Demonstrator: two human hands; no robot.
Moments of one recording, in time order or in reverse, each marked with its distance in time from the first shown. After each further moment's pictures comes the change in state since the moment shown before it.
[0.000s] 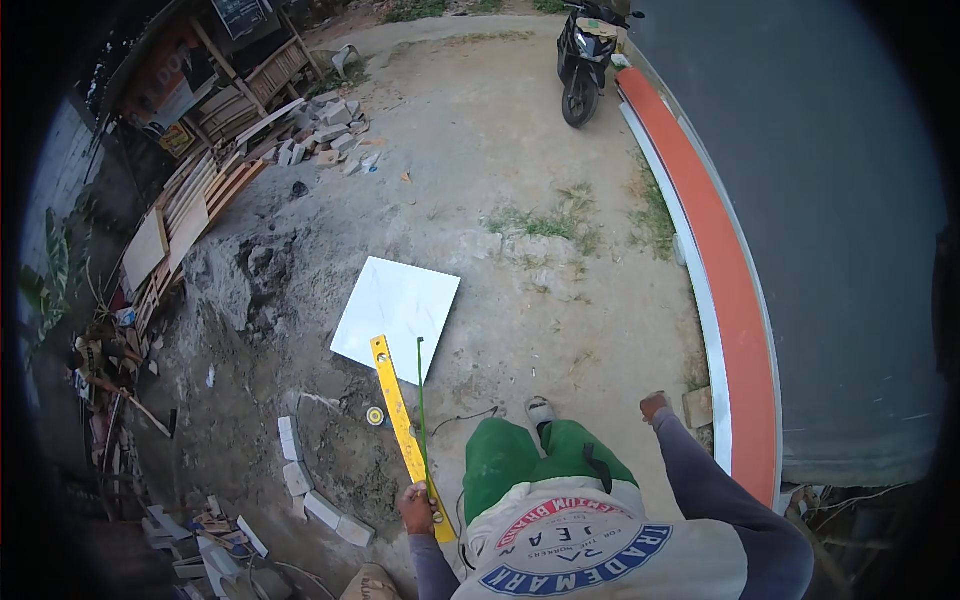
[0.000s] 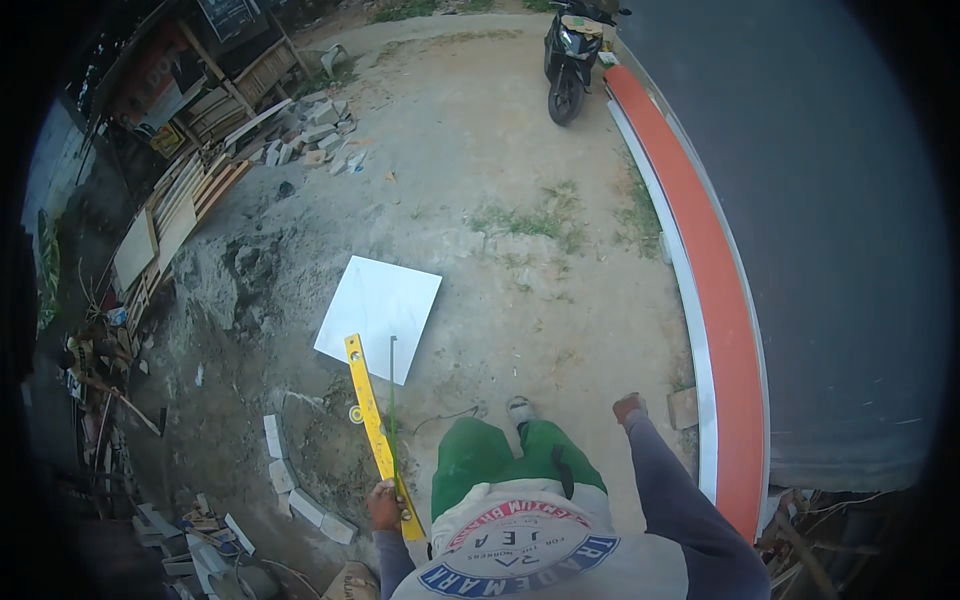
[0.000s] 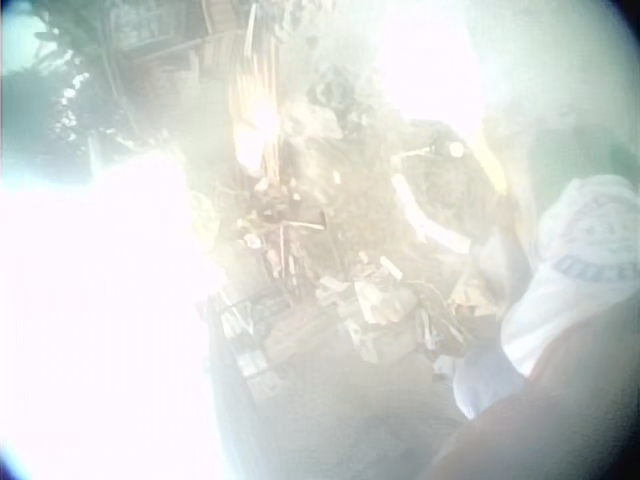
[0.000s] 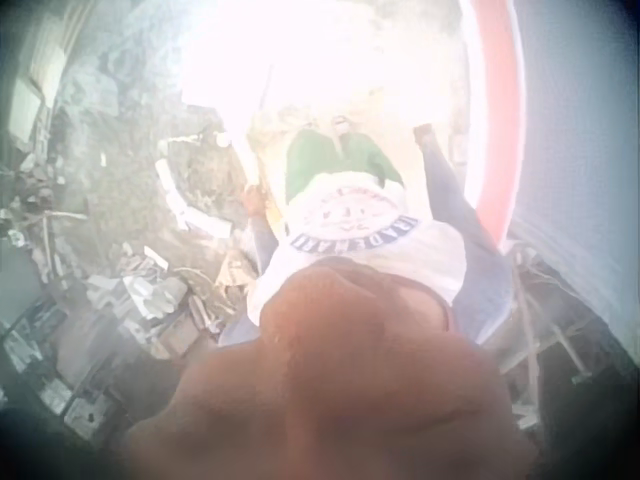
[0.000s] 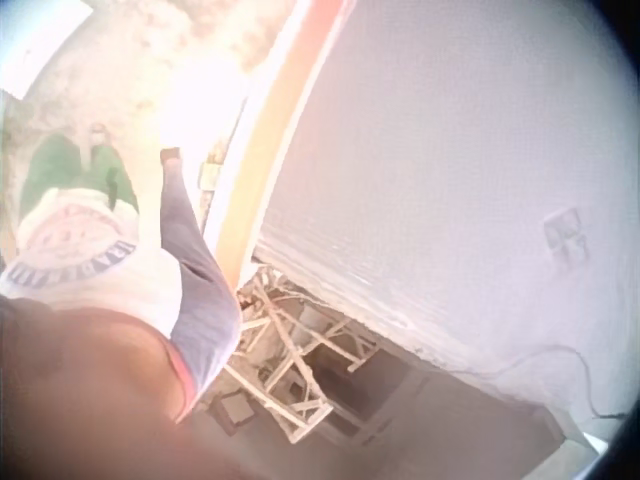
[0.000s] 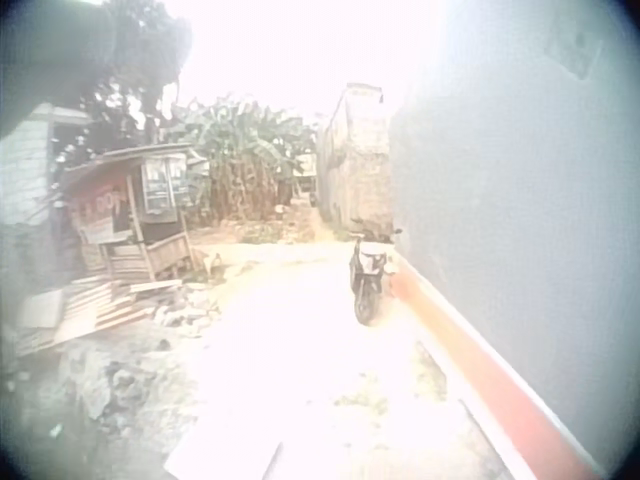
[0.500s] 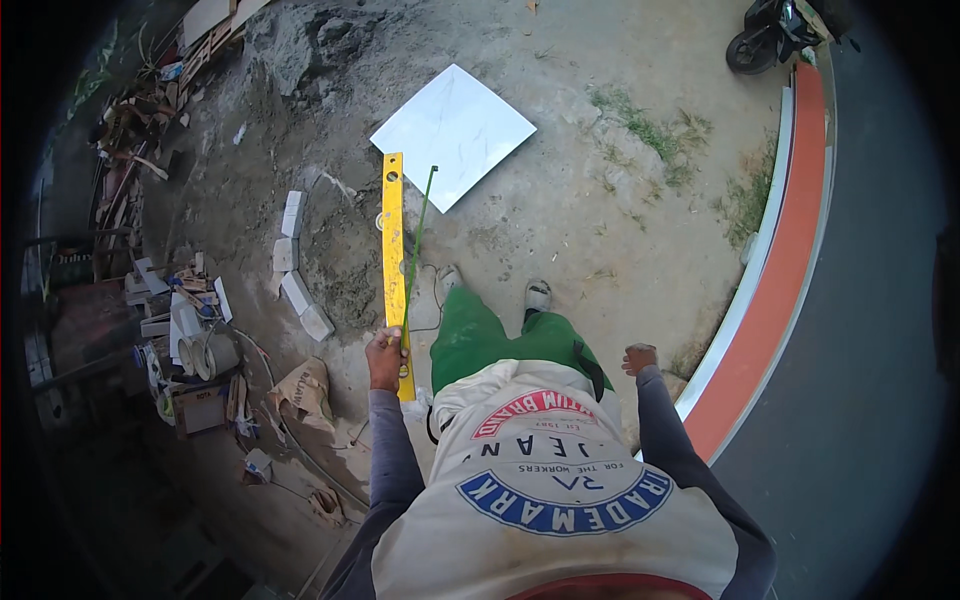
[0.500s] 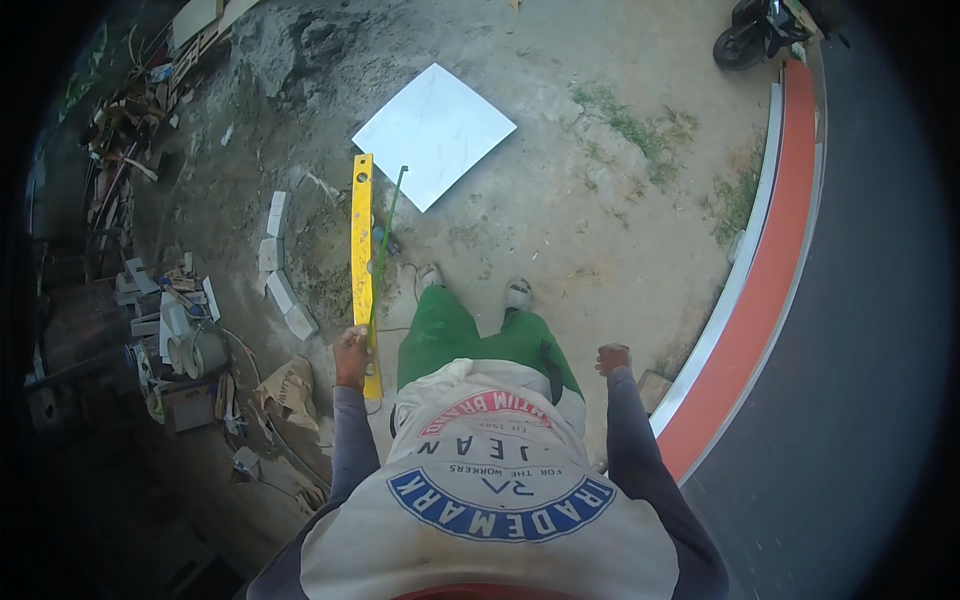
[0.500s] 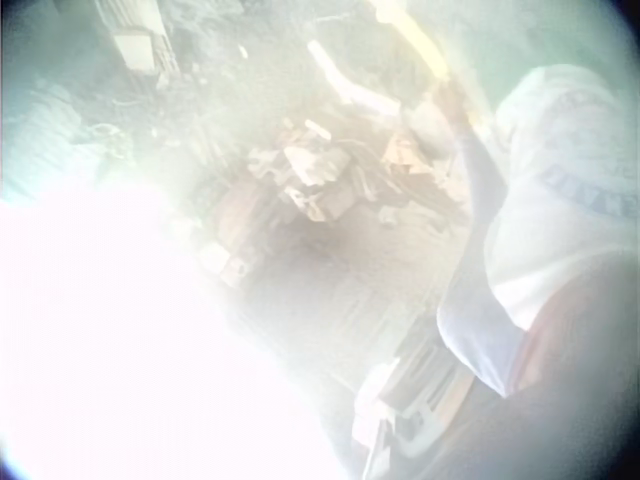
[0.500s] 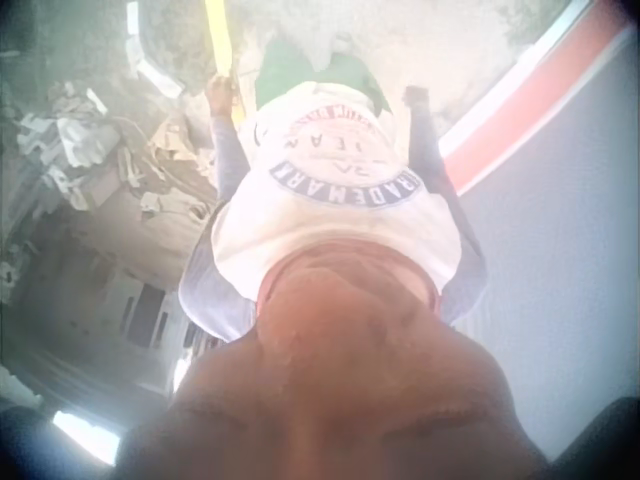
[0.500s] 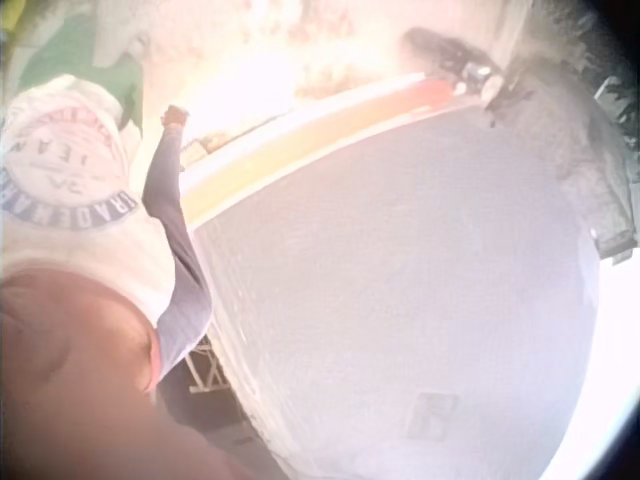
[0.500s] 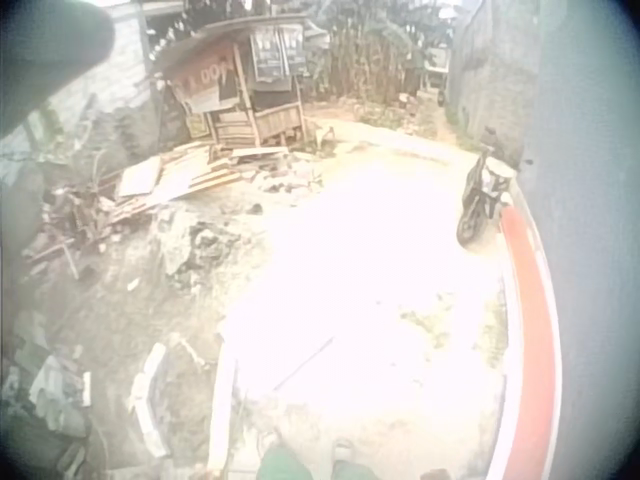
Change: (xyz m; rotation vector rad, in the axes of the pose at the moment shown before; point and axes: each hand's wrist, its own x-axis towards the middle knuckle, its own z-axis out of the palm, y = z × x) left_hand -0.049 0.067 0.051 0.061 0.329 -0.049; right_hand 0.057 -0.018 -0.068 1.423 -0.412 0.354
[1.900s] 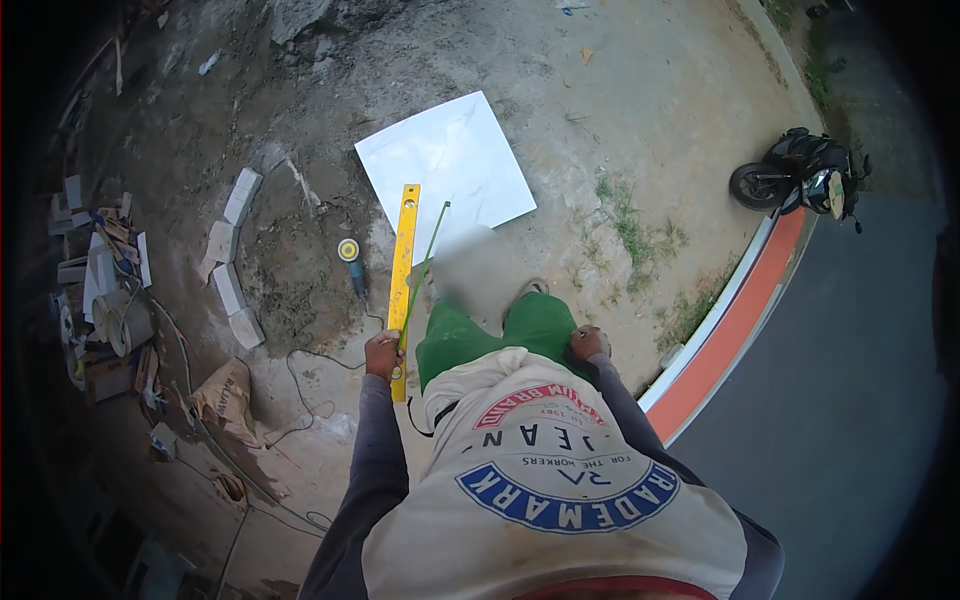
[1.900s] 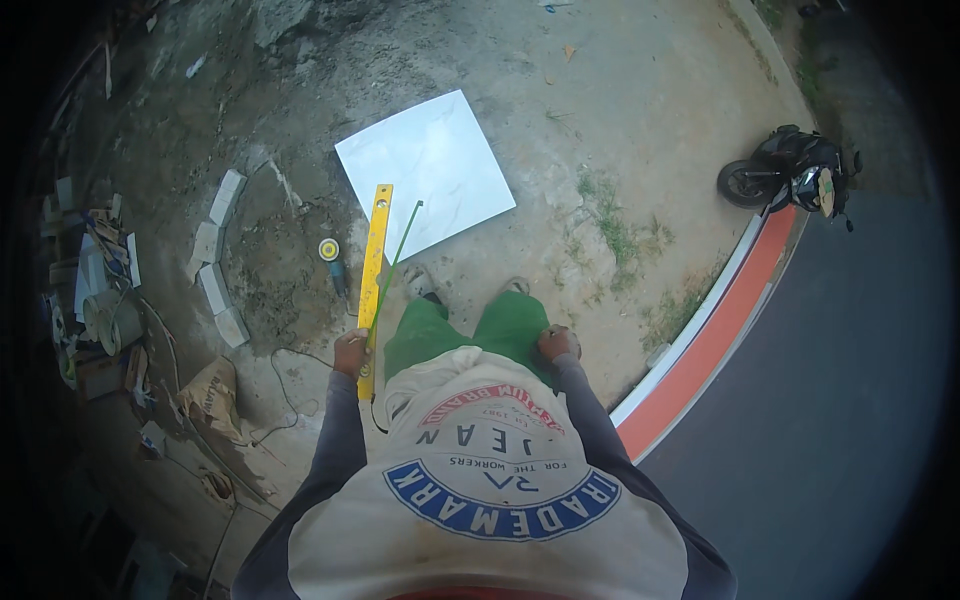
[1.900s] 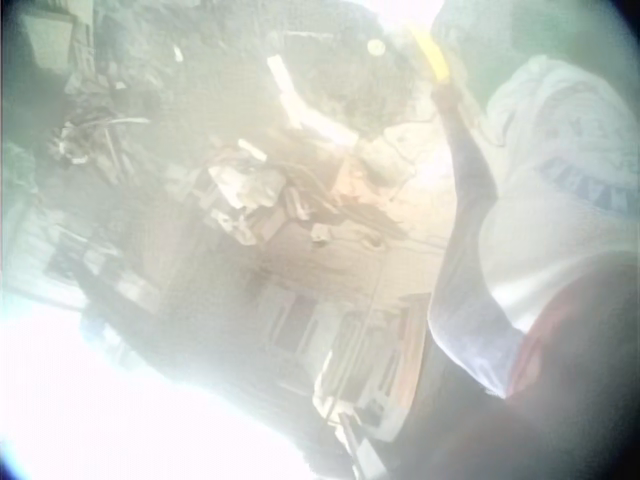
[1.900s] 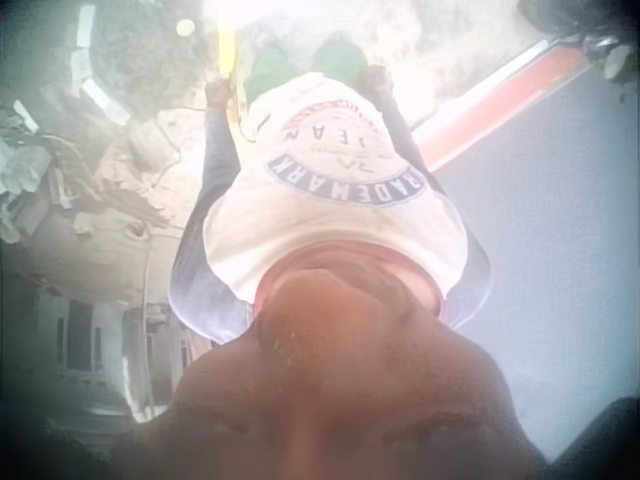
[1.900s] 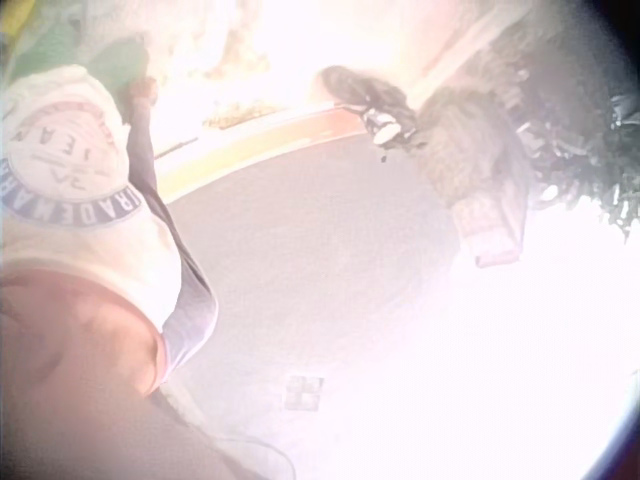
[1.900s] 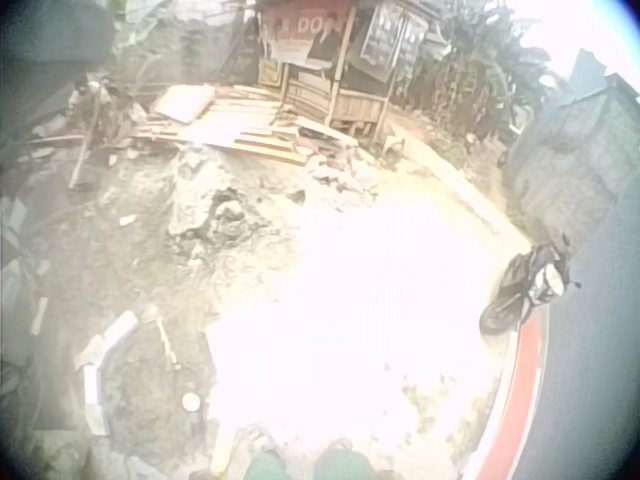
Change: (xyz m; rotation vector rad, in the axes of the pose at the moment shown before) left_hand 0.339 0.102 0.135 -0.332 -0.118 -0.371; right_hand -0.003 -0.577 0.144 -1.071 0.342 -0.469
